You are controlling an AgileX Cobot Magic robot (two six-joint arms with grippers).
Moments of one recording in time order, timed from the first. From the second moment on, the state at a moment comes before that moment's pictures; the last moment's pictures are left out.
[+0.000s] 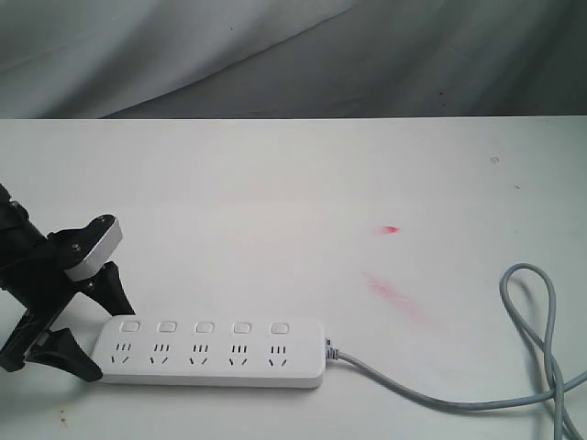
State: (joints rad) left arm 0.15 1.98 -1.00 -0.60 1.06 2.09; right arm 0.37 0.42 -0.88 -0.03 0.80 0.10
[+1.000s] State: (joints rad) left arm 0.15 1.98 -1.00 -0.60 1.06 2.09; right arm 0.07 0.21 -0.29 -0.16 0.42 0.08
